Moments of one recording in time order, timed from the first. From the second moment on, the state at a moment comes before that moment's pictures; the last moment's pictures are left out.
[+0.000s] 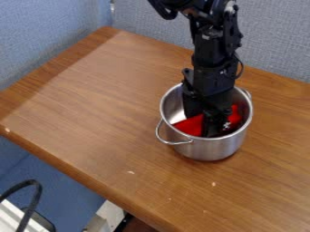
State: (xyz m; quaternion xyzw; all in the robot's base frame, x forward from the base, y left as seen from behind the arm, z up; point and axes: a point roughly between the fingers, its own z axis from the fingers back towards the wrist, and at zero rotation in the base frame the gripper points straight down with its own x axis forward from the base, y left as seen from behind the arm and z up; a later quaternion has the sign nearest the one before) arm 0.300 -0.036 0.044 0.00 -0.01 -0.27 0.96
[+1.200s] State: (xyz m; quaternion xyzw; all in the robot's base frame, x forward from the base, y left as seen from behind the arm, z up) arm 0.294 -0.038 0.051 -0.03 0.00 -0.27 0.96
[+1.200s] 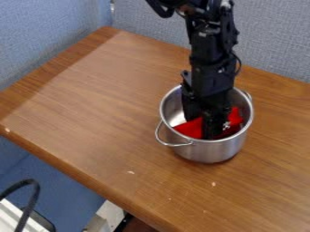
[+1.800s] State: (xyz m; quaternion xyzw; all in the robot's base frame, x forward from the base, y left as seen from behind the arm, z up) arm 0.295 -0.035 0.059 -0.05 -0.01 -0.26 0.96
